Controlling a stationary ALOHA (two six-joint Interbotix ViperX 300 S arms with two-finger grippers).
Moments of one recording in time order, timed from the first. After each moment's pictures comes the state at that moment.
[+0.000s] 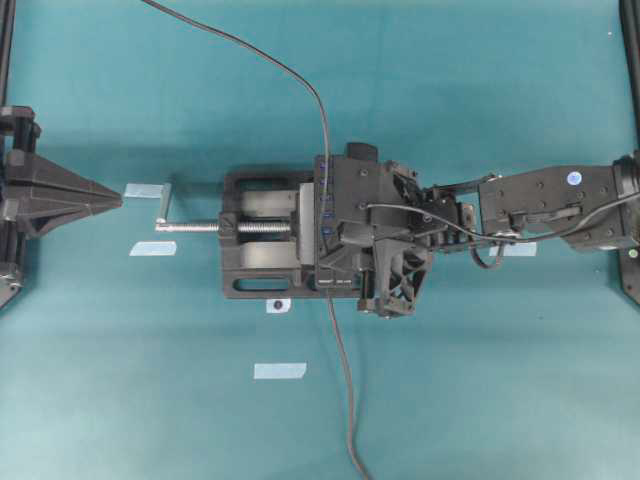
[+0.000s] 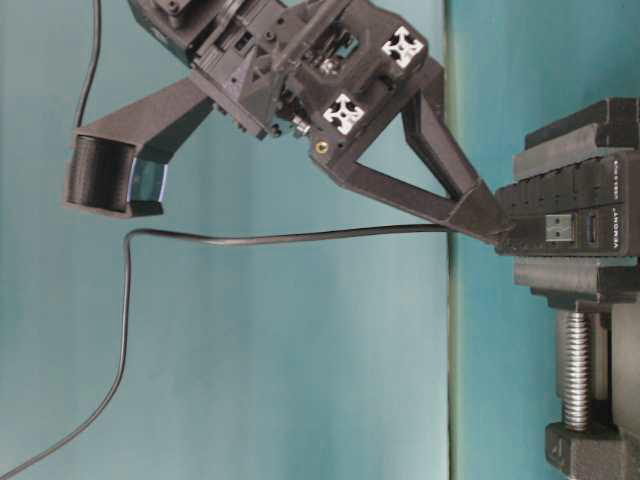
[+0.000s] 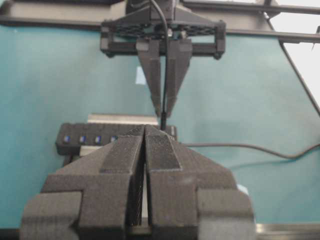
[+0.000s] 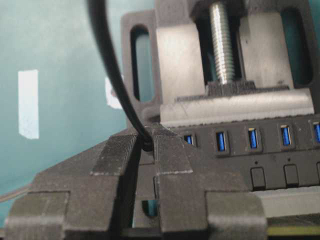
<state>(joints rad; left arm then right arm) 0.01 -1.02 1.19 0.02 -0.04 -0.06 0.04 0.02 0.57 0.00 0.20 0.17</state>
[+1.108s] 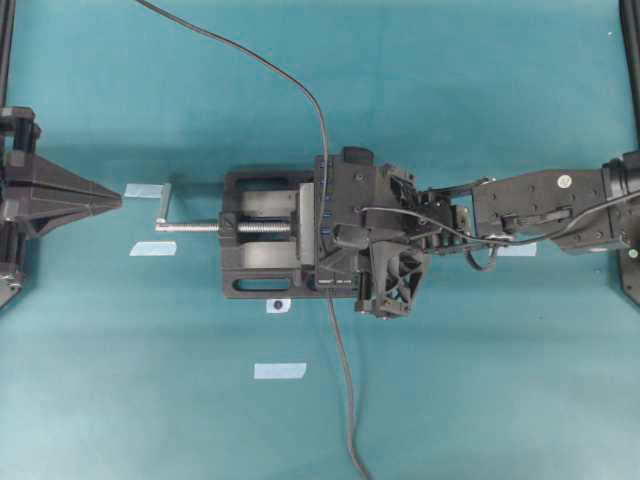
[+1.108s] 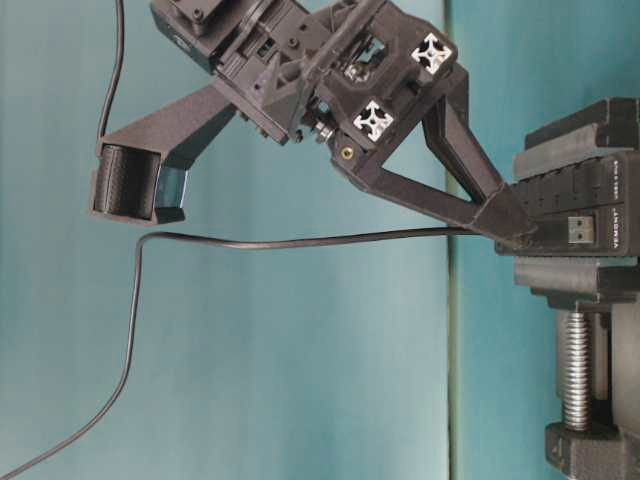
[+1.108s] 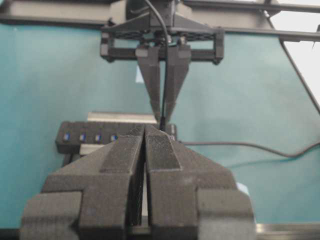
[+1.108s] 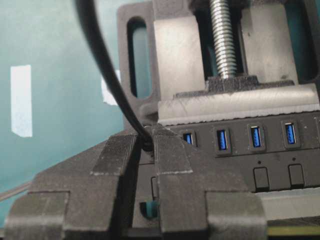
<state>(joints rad) 0.01 -1.02 1.19 0.01 -0.04 -0.06 0.04 0.04 0.57 0.00 0.18 0.17</state>
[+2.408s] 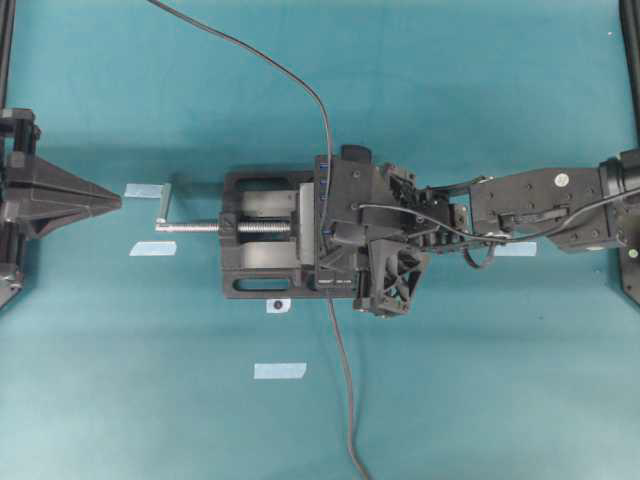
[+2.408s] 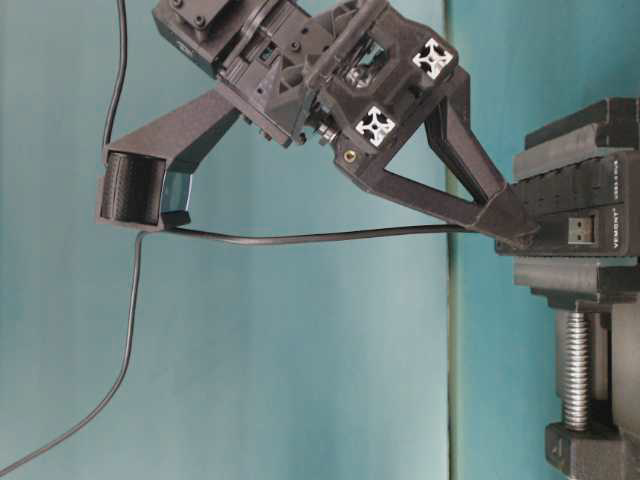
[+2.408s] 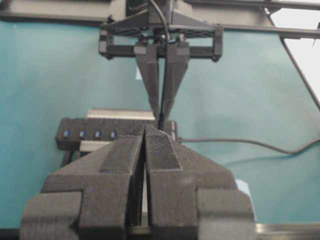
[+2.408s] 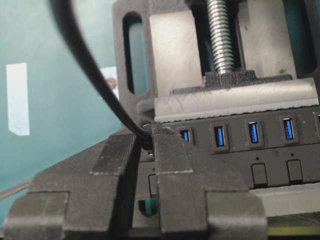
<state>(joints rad) 0.01 -1.03 1.20 0.01 -0.05 -0.06 0.03 0.05 0.56 0.00 0.23 0.17</state>
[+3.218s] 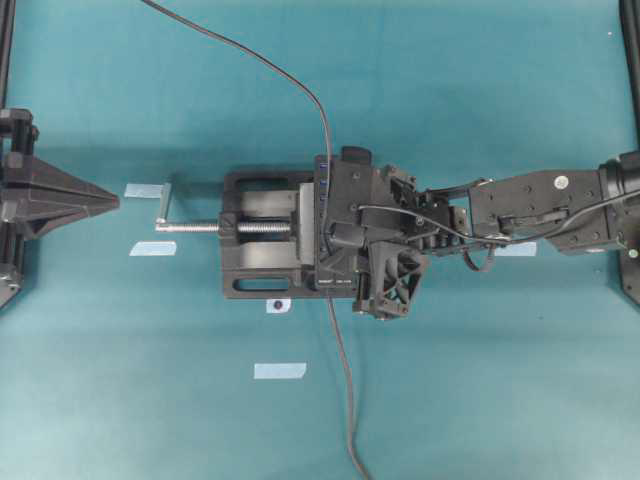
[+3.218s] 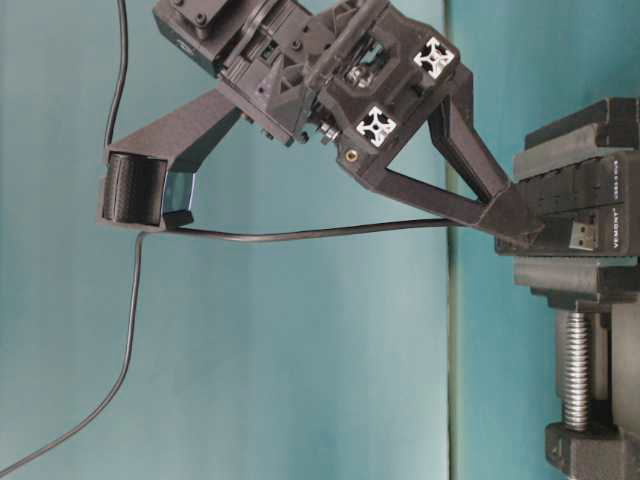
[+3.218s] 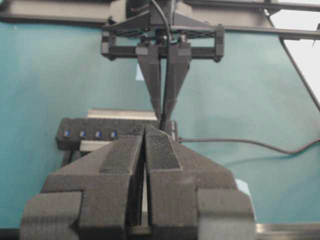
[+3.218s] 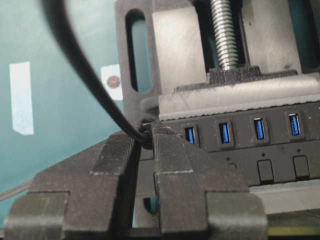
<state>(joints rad) 0.01 -1.04 1.21 0.02 -0.05 -0.06 0.04 0.05 0.56 0.00 0.24 0.19</state>
